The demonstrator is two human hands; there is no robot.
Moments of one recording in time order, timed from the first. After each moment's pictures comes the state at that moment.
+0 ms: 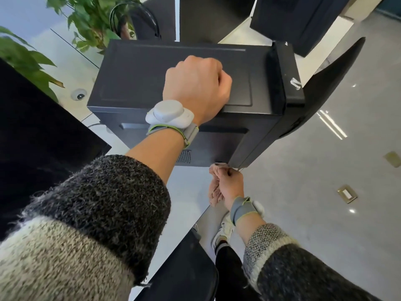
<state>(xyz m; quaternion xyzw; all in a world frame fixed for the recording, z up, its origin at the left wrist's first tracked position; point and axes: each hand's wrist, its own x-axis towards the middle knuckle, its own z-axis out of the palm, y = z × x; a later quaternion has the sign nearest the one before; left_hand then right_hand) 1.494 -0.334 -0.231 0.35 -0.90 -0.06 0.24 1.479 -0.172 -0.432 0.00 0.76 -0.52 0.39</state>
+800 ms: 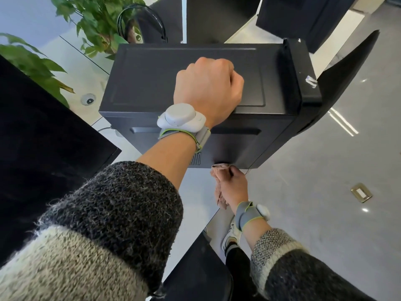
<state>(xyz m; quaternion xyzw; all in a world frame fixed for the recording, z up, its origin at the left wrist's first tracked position) 1.495 -0.335 -0.232 0.34 -0.91 -0.07 0.24 1.491 -0.182 -0.453 -0.08 0.80 -0.50 0.33</state>
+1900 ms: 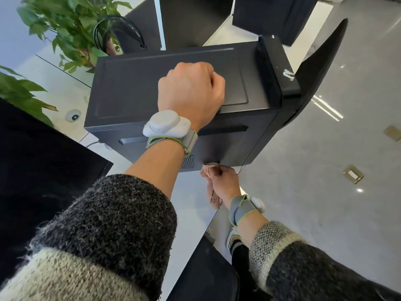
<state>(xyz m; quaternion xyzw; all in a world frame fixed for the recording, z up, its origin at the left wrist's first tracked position) 1.494 -0.333 -0.230 0.33 -0.90 -0.08 0.25 1.494 -0.196 -0.438 -0.07 0.80 -0.50 0.33</state>
